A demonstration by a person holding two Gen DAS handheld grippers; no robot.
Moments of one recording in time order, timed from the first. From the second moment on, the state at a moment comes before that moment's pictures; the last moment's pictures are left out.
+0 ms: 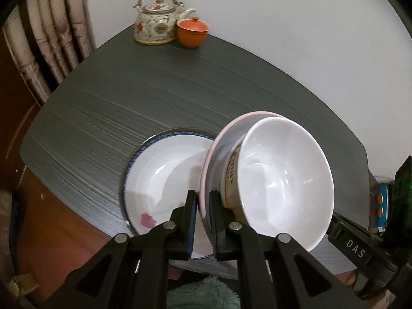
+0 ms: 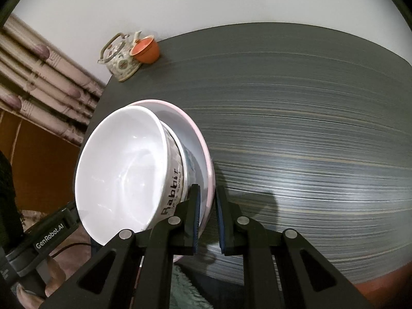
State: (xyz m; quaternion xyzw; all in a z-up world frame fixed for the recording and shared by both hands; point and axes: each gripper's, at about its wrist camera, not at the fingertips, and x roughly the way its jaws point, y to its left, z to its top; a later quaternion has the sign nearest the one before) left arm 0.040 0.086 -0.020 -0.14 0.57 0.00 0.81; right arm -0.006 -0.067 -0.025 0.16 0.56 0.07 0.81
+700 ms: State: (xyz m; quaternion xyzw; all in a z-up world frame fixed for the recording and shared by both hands) left arm 0.024 0.140 -0.035 -0.17 0.58 0.04 0.80; right arm 0.016 -0.002 -0.037 0.11 0.59 0.10 0.79
